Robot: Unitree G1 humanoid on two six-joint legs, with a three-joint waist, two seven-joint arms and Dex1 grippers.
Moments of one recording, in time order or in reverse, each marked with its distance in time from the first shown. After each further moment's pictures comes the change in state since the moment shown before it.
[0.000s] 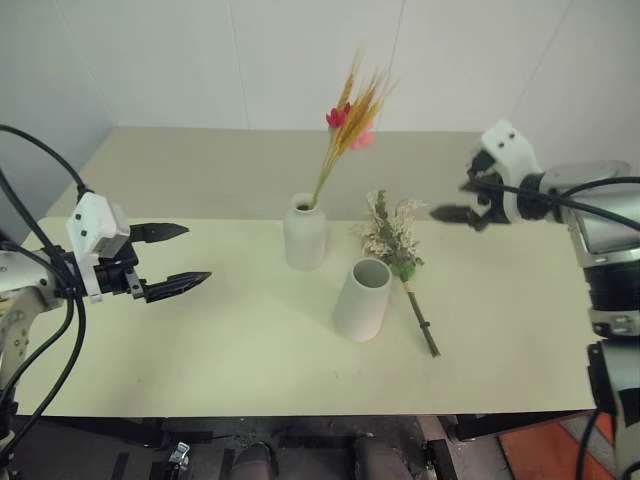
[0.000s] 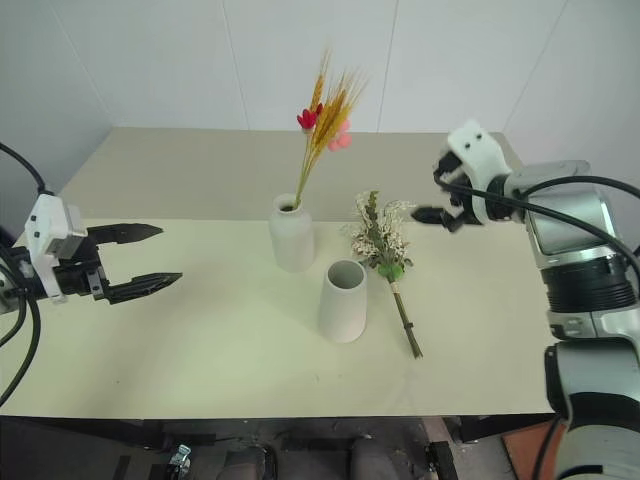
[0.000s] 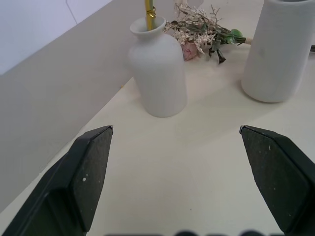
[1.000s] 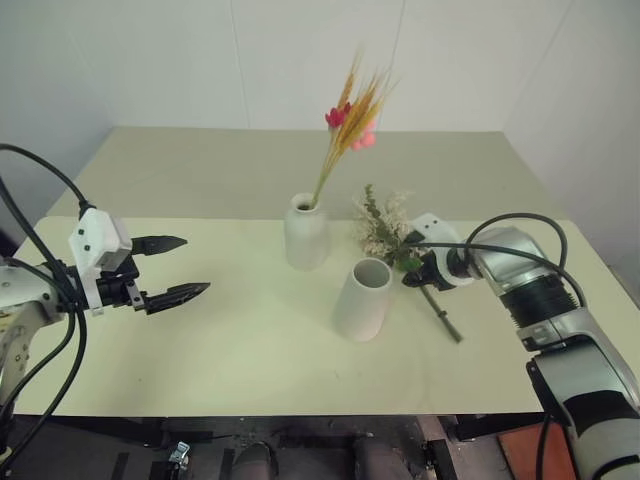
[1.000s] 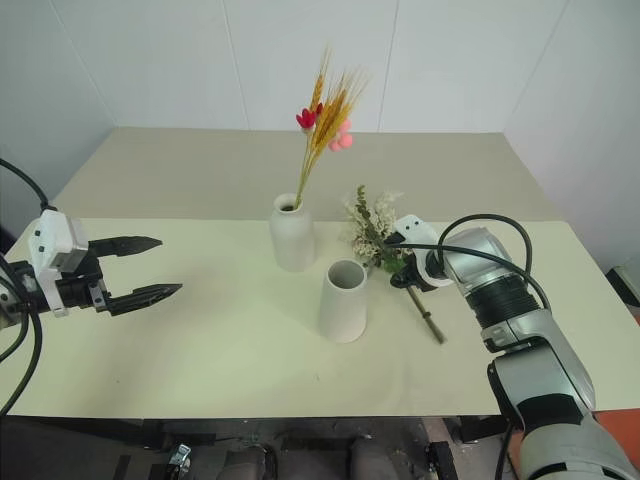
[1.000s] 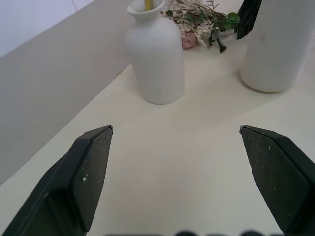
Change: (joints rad) left arm 0.094 -0.007 0.037 -0.046 -0.003 0.003 0.034; right arm 0.020 0.262 0.159 0.249 -0.034 0.119 -0.178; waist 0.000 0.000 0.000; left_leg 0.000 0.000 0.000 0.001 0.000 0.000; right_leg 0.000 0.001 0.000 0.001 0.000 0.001
